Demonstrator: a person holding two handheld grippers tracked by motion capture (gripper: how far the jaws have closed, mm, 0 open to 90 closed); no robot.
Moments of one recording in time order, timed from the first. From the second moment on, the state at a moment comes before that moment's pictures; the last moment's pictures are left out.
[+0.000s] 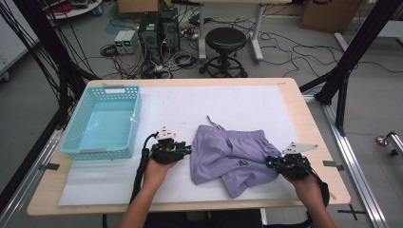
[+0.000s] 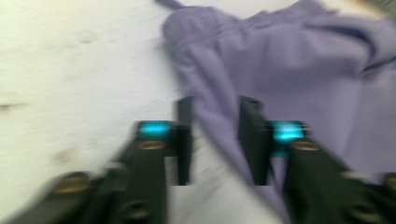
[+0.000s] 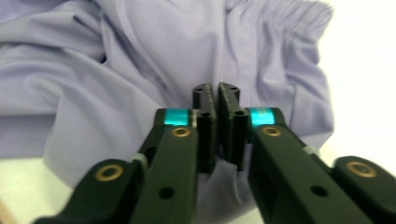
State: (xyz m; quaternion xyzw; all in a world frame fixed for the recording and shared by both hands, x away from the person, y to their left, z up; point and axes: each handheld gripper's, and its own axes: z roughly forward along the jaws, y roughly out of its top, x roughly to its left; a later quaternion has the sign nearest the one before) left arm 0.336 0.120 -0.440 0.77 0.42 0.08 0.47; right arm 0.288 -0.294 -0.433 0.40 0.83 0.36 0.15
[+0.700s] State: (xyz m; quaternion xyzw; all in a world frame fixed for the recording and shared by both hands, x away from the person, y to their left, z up) left arm 0.319 0.082 -0.445 0.83 0.34 0.11 0.42; right arm 0.288 -0.306 -0.431 0.44 0.79 0.38 0.18
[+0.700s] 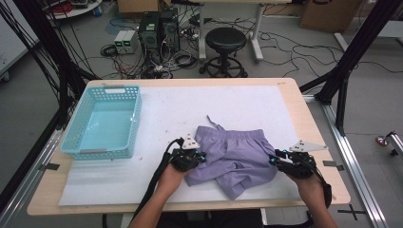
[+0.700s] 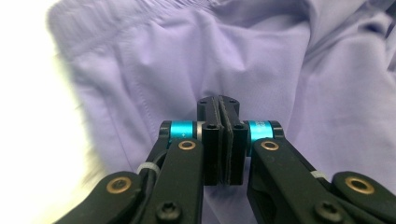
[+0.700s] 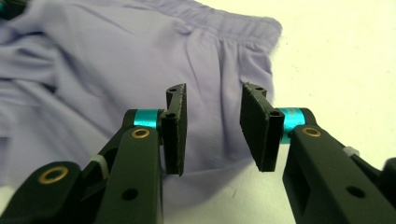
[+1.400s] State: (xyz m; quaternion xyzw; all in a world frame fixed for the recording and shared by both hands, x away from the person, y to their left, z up) left arm 0.306 0.116 -0.445 0.82 0.35 0.10 0.44; right arm 0.290 -0.304 -0.428 0.45 0.82 0.29 0.20
